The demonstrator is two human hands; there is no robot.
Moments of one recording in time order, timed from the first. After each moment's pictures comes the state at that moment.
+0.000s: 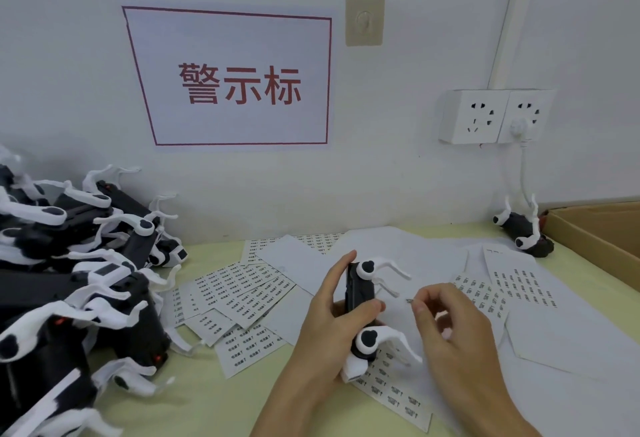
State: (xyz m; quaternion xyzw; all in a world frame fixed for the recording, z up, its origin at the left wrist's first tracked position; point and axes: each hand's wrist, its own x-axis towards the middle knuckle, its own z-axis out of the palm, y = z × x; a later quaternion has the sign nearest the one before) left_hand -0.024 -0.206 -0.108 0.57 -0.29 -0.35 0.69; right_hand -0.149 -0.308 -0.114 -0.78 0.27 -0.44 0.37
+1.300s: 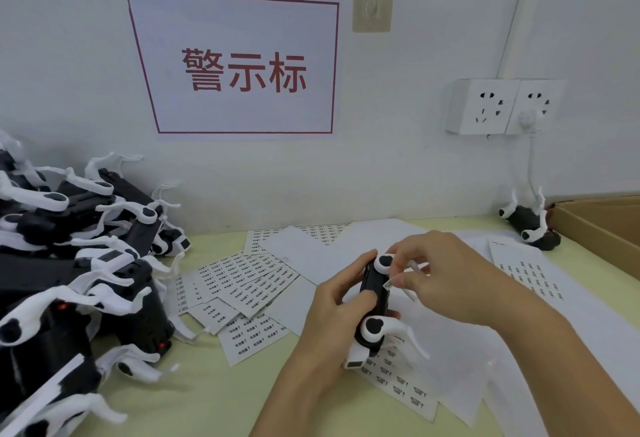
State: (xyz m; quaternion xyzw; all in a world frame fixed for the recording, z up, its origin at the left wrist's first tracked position) left_hand -0.021 -0.209 -0.107 0.52 -0.32 -0.35 0.71; right_hand -0.123 -0.338 -0.038 -0.93 0.22 -0.12 0.27
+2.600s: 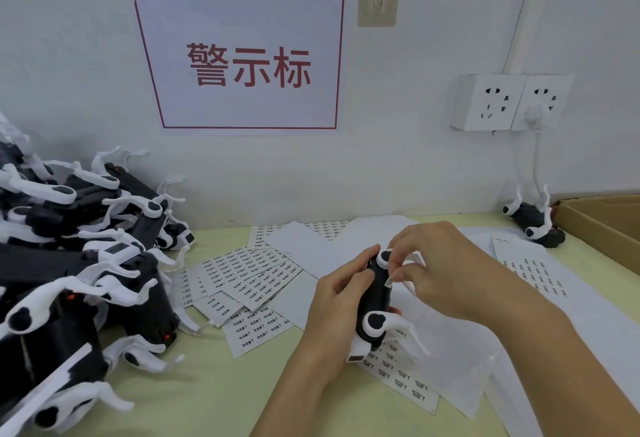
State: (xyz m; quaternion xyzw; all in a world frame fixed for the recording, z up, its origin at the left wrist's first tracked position) left_hand -0.027 -0.209 -0.099 0.53 -0.26 -0.35 0.73; right_hand -0.121 -0.324 -0.027 -0.95 0.21 -0.13 0.19
